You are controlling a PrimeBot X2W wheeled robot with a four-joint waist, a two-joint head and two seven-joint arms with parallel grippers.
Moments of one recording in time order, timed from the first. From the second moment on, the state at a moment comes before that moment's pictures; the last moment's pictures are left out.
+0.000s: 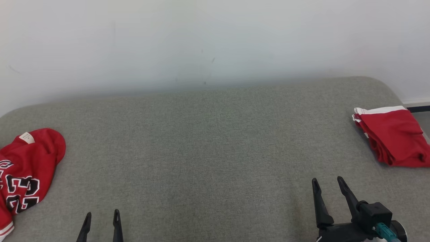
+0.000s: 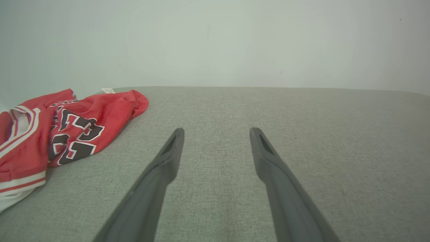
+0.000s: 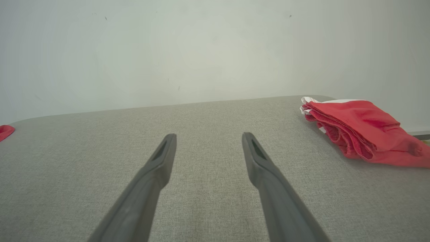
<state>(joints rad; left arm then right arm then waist) 0.06 0.05 0.05 0.22 -0.11 -0.06 -0.26 -0.02 -0.06 -0.05 0.20 0.08 0.13 -0.17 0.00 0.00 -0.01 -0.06</state>
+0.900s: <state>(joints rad) 0.06 0.05 0.09 0.21 -0.09 -0.07 -0.26 0.01 -0.06 -0.01 0.15 0.09 0.13 -0.17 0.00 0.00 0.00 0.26</state>
